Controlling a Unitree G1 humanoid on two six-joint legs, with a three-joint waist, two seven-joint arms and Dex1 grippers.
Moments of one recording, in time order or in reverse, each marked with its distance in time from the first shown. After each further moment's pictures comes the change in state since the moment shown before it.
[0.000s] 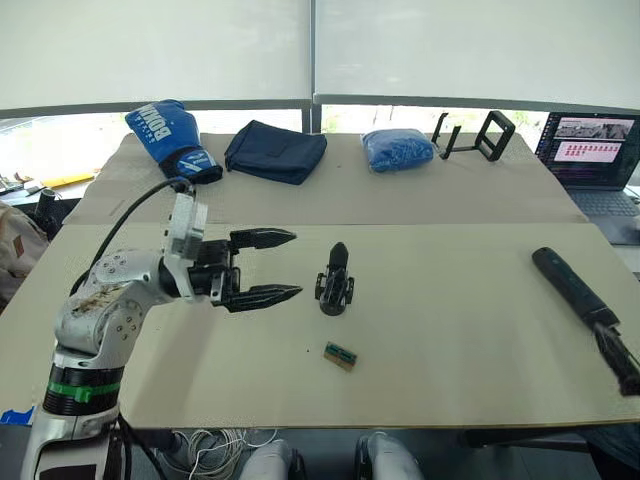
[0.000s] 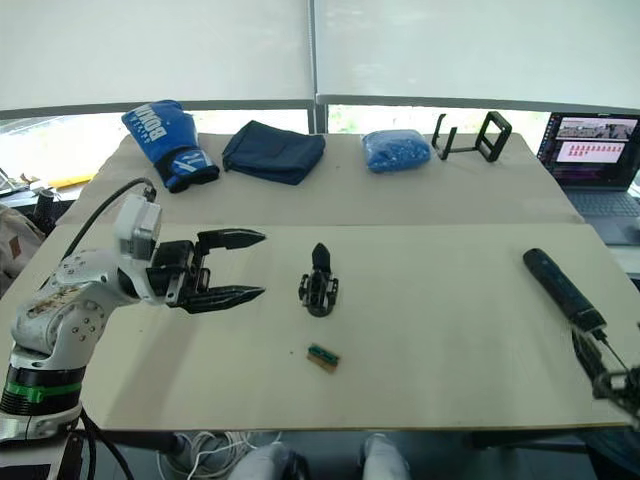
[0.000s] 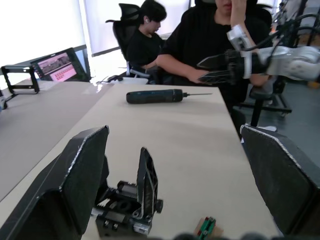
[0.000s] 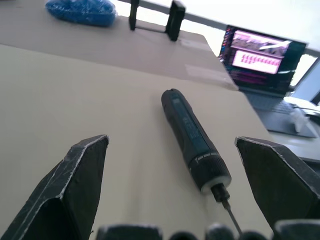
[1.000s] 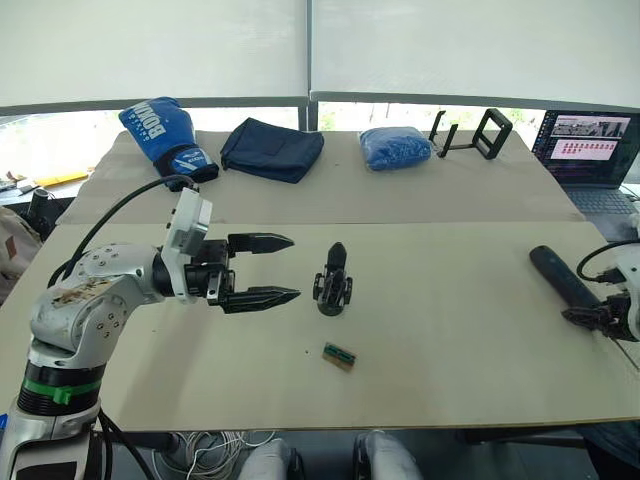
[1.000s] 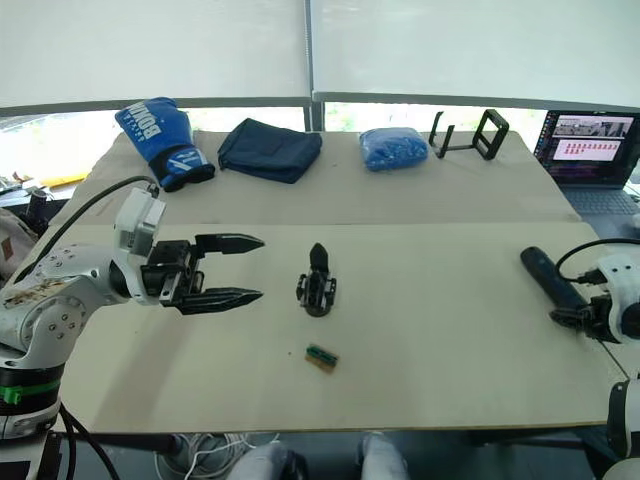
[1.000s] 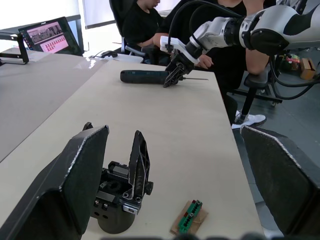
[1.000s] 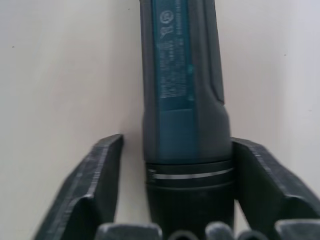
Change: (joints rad) left arm -0.004 0.098 0.007 -0.062 -0.041 0.116 0.042; right arm -1.193 -0.362 0.774 1.513 -0.573 -0.055 0.401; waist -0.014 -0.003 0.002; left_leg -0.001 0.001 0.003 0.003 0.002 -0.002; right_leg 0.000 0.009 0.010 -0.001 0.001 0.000
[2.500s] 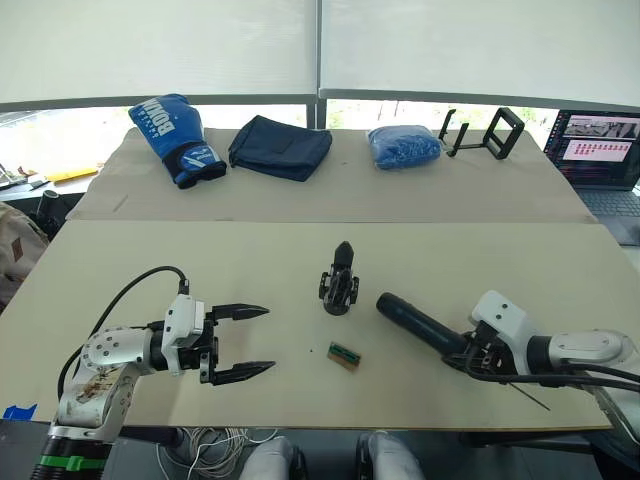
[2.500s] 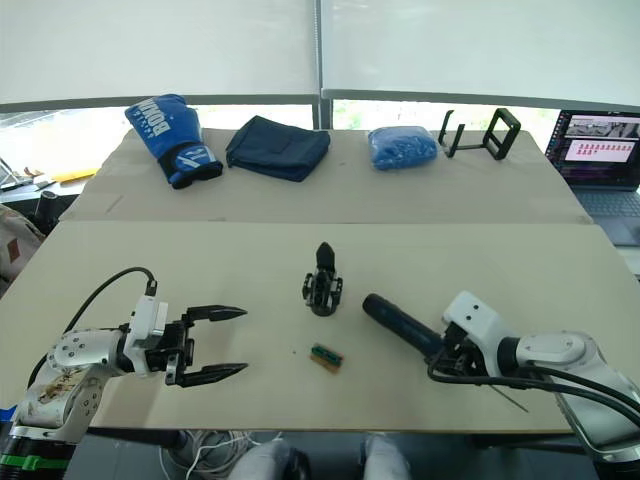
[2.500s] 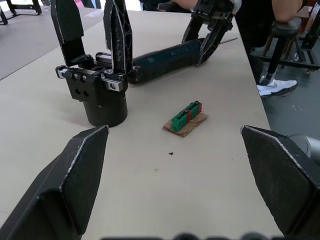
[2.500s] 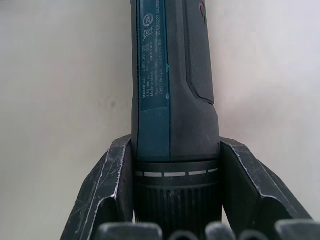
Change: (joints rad) left arm 0.405 -0.105 -0.034 0.163 0.304 -0.592 -0.153; right arm 0.777 0.081 -0.040 -1.778 0.360 0.688 -0.081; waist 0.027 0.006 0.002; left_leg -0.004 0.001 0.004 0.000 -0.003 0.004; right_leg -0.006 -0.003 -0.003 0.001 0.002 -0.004
